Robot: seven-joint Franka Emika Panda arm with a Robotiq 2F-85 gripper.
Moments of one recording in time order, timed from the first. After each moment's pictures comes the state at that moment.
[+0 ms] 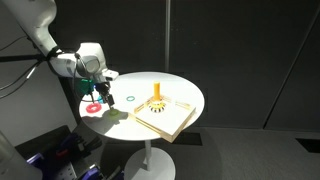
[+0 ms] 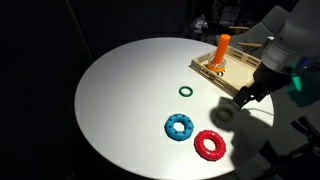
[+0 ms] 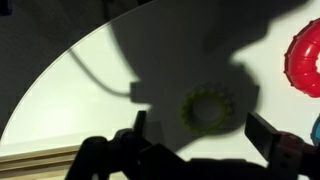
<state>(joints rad) 0.16 0.11 0.19 -2.65 -0.18 2.77 0.58</state>
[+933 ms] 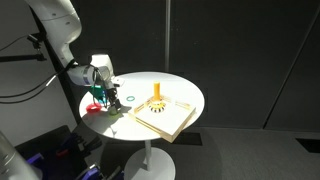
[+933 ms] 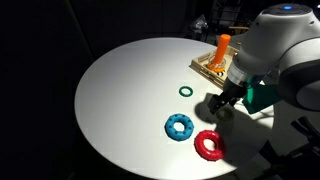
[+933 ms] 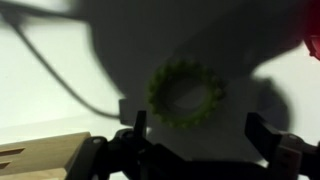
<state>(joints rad) 0.34 0.41 0.04 -2.44 -0.24 2.87 0.66</state>
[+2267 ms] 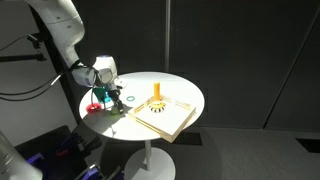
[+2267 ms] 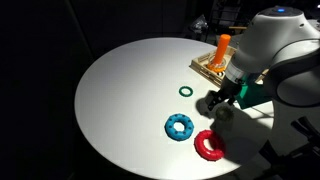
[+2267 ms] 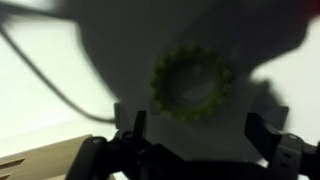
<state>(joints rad) 0.38 0.45 -0.01 -2.41 -0.11 2.89 0.63</state>
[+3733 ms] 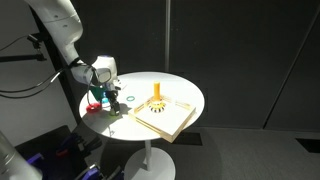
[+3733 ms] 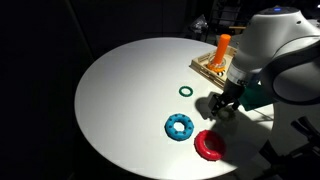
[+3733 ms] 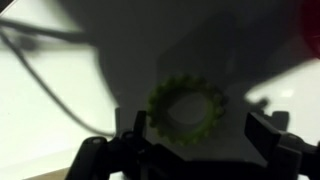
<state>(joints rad) 0.37 0.43 0.02 -2.41 0.01 2.79 0.54</state>
